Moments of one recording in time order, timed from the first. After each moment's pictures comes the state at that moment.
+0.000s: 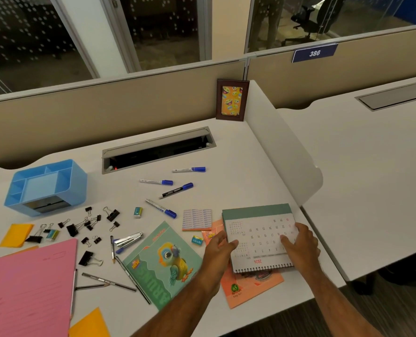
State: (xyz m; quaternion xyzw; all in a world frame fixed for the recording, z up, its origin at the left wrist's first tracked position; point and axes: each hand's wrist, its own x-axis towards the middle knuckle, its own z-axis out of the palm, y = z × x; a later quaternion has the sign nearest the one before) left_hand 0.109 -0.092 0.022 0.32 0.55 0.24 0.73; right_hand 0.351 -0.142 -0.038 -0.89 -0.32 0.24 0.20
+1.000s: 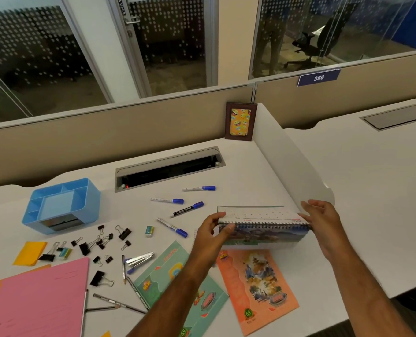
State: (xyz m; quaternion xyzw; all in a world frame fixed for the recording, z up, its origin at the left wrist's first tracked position) left_hand 0.071 -0.011 0.061 0.53 0.50 0.31 0.61; right_hand 0.366 -0.061 0.077 -0.69 -0.17 0.38 0.59
